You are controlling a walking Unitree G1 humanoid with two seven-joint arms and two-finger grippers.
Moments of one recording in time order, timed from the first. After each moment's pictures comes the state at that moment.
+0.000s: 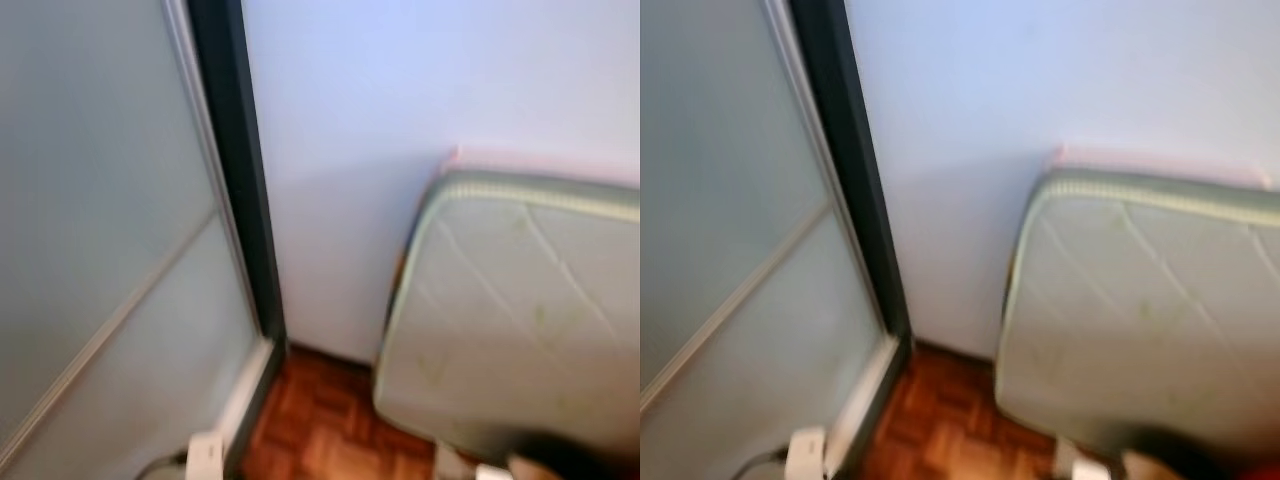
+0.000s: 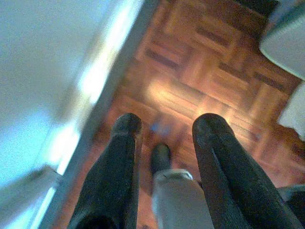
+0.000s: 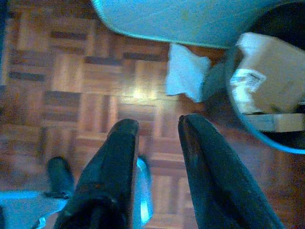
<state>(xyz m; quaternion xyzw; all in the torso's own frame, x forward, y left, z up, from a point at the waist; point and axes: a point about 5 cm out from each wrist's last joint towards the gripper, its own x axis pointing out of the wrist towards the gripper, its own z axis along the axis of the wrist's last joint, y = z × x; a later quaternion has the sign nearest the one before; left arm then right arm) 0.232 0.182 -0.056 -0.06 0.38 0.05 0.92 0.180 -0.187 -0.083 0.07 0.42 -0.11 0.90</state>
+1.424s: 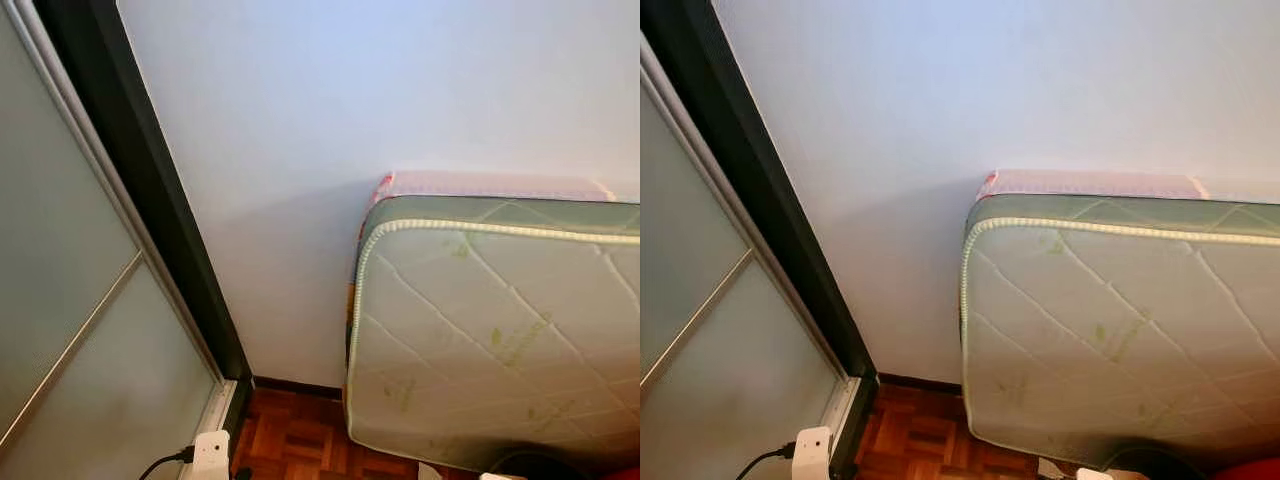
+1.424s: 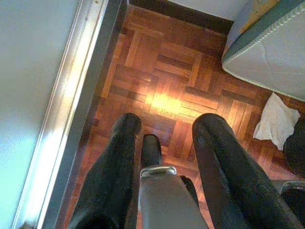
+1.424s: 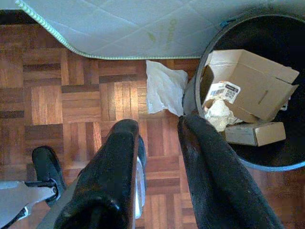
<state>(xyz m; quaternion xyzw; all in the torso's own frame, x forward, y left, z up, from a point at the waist) 0.235 0.175 -0.055 -0.07 0.38 0.04 0.92 0.176 -0.194 -0.084 0.06 0.42 -0.11 0.90</state>
